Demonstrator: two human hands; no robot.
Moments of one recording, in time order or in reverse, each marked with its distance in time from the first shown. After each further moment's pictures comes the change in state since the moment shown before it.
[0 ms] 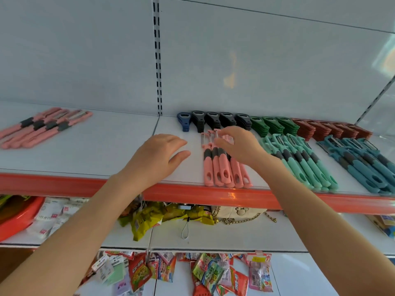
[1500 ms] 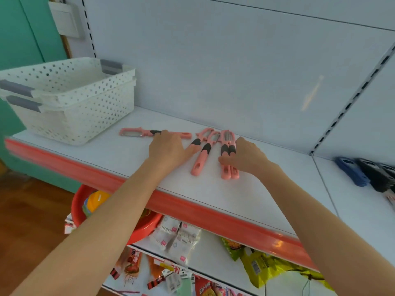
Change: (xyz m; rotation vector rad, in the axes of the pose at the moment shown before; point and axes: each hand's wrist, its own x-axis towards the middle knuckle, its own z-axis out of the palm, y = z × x) left_hand -0.075 -0.357 -0.118 0.154 0.035 -0.730; right_hand 0.159 -0.313 0.203 -0.077 -0.312 0.156
